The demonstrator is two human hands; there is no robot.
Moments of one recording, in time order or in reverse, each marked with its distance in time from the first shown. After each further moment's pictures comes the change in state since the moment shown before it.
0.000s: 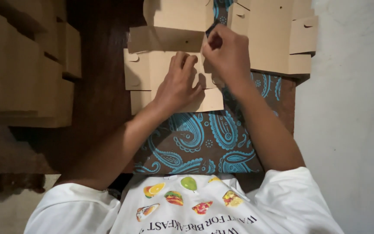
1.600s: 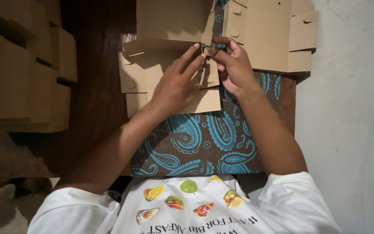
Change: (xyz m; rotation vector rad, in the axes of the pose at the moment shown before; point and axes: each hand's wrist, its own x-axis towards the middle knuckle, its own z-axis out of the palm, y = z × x) left_hand -0.006 -0.020 0.009 0.090 -0.174 0.066; right_hand -0.020 0.019 -0.009 1.289 -0.089 0.865
